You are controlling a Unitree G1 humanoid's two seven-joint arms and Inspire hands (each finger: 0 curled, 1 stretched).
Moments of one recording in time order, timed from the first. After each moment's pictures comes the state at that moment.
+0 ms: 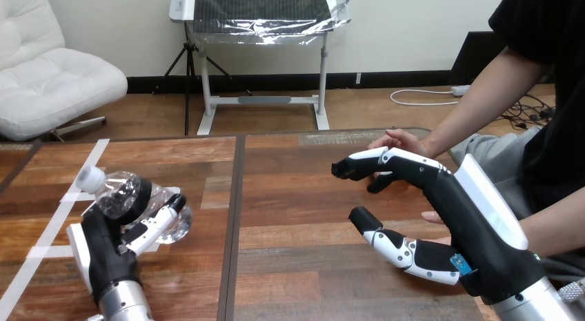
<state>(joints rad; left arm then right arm) -0.19 0.08 0.13 0.71 0.01 -0.43 0.44 0.25 -0.36 0.00 -0.33 -0.23 -0.50 0.21</state>
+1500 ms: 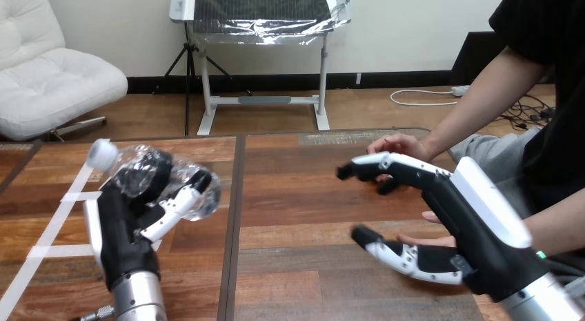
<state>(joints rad) -0.01 -0.02 0.09 0.25 0.00 -0.36 0.25 0.24 -0.43 -0.05 -0.33 -0.33 -0.43 0.23</state>
